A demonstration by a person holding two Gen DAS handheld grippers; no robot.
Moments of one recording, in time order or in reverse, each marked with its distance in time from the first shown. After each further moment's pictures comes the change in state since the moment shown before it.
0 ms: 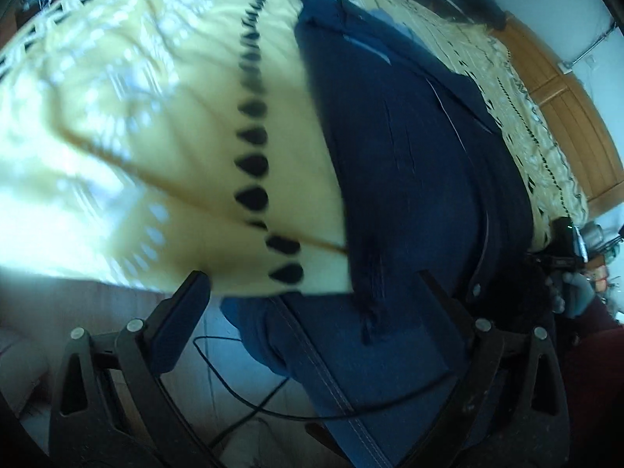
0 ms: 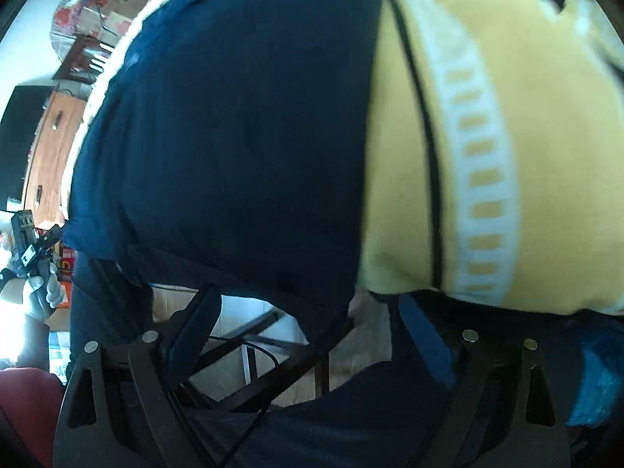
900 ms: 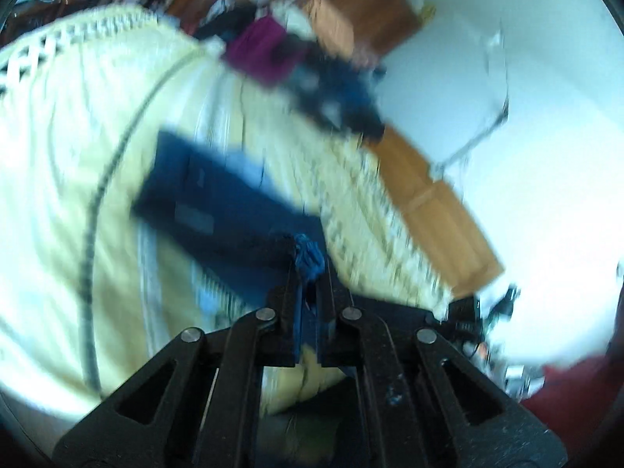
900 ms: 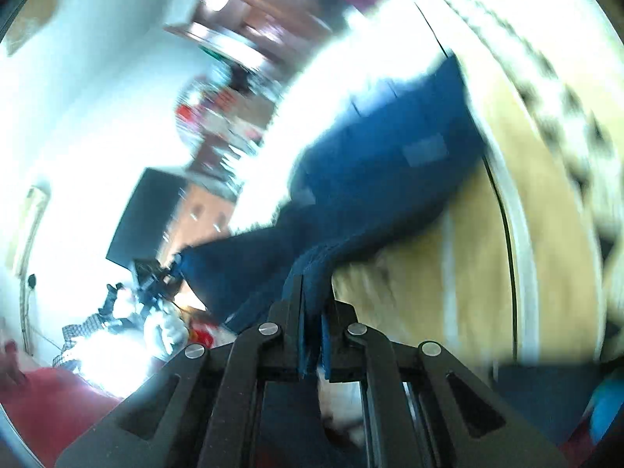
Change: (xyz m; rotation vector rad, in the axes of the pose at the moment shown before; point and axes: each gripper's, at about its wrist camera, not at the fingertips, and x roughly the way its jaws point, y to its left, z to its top) left arm -0.104 -0.084 0.139 -0.034 -0.440 -0.518; right arm -0.200 0.041 0.036 -0.037 -0.481 0.513
